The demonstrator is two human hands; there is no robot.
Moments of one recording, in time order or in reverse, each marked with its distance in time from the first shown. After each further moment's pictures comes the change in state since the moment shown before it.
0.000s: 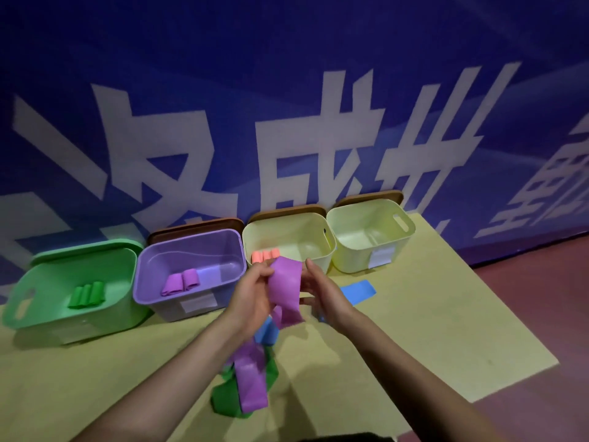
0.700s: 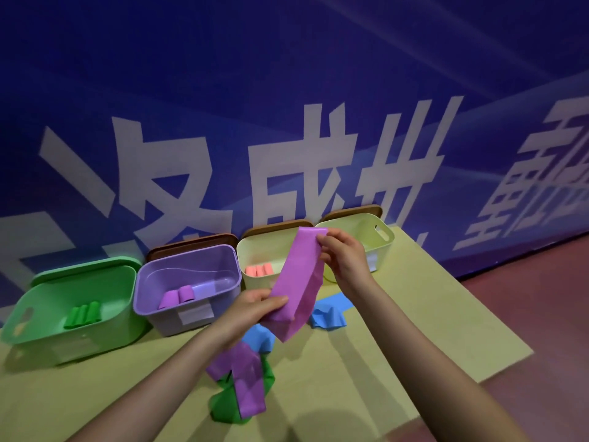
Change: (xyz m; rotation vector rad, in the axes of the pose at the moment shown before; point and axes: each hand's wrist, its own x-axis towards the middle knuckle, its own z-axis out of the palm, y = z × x) left_hand -0.032 -0.006 -0.021 0.689 -0.156 -0.014; right_hand -0.046 -0.080 -0.008 0.254 0.334 -0.386
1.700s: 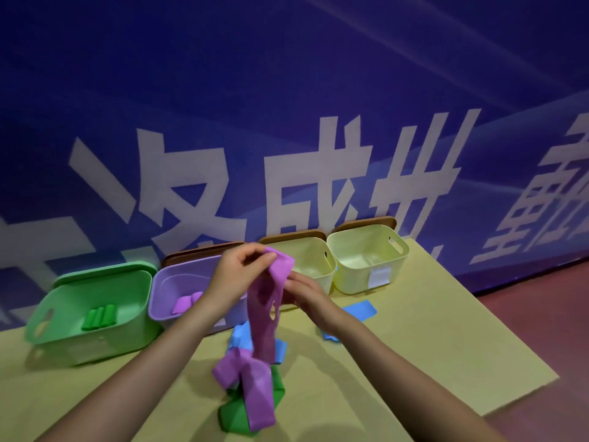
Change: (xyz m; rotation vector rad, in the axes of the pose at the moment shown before) left_hand -0.001 0.070 -0.030 0.242 0.328 0.506; right_hand -0.028 0.051 0.040 -0.246 -0.583 0.062
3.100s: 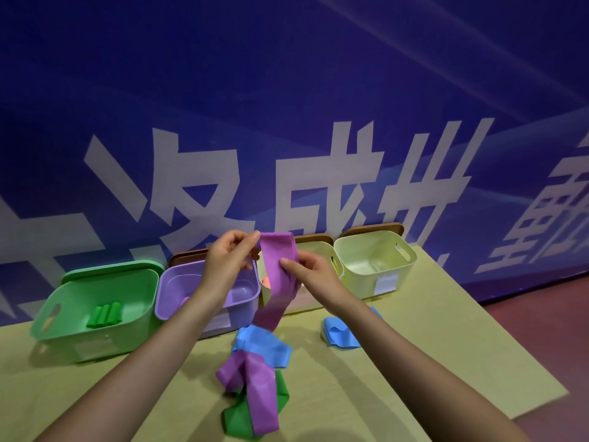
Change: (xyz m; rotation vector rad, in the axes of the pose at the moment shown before) left_hand 0.012 0.001 -0.023 -0.166 0.206 -0.180; right_hand 0.026 -0.040 0.010 -0.240 0.173 -0.097
